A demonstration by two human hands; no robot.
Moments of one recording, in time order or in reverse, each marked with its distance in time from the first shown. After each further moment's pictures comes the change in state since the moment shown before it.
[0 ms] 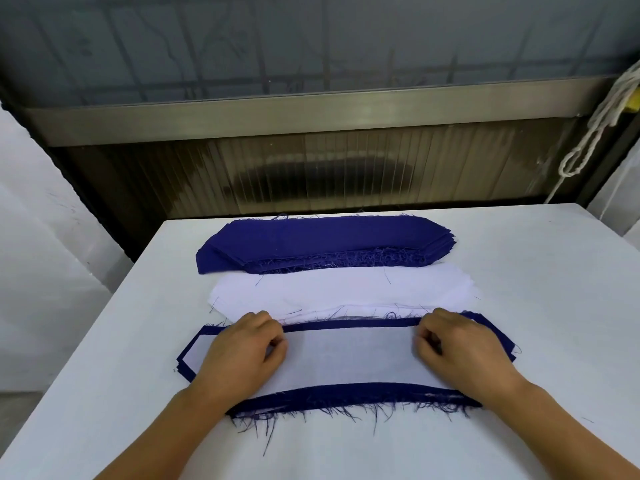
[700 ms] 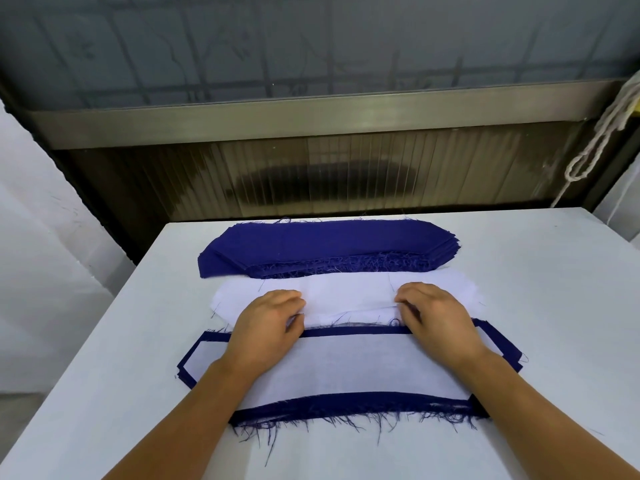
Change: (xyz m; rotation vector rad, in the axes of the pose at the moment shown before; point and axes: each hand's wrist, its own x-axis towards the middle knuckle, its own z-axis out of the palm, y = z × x) left_hand 0.047 -0.007 0.030 -0.039 0.139 0.049; right_hand 0.056 0.004 0.030 0.111 0.136 -0.105
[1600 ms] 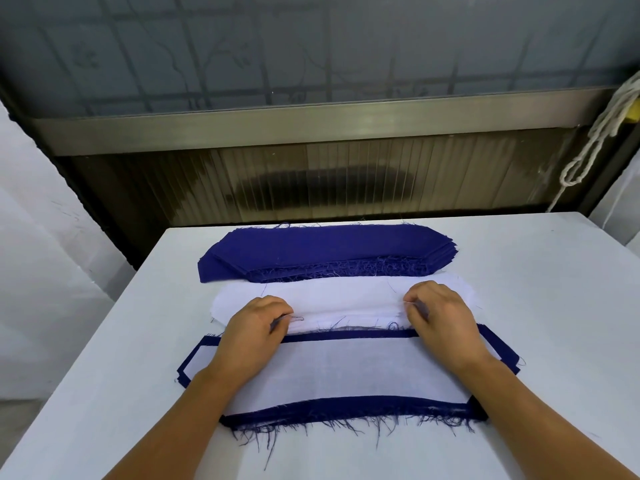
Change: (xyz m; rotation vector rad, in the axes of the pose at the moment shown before) left_hand -0.006 -0.002 -0.018 -0.178 -0.040 -0.136; right_hand -0.002 0.000 -0.009 0.053 0.070 0.086
